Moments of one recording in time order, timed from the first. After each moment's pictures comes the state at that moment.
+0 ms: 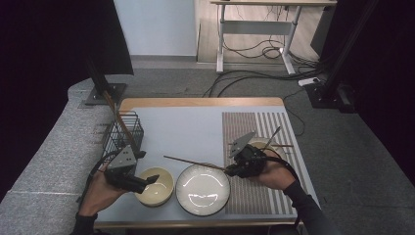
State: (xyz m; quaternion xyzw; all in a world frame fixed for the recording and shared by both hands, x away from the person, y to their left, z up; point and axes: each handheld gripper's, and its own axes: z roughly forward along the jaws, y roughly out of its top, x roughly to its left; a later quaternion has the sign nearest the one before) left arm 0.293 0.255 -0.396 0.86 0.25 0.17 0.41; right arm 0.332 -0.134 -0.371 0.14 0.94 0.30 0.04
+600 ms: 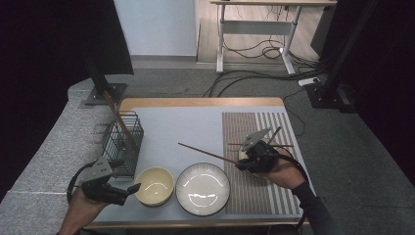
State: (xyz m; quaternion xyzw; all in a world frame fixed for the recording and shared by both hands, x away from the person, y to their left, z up) left arm 0.258 0.300 -0.405 0.83 0.30 0.19 0.44; right arm 0.338 -0.165 -0.369 0.20 0.93 0.30 0.07
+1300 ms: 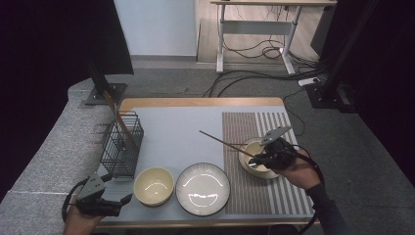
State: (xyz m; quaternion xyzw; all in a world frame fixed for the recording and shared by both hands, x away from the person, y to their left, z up) left arm 0.240 0.325 -0.460 0.81 0.36 0.22 0.40; right arm 0.341 -0.209 -0.368 0.26 0.91 0.30 0.11
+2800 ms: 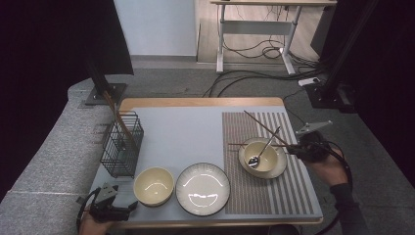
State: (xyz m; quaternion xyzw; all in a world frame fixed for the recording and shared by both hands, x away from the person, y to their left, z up) left arm 0.250 0.327 -0.538 0.81 0.42 0.19 0.36; right arm 0.355 -0.300 -0.372 0.40 0.85 0.28 0.19
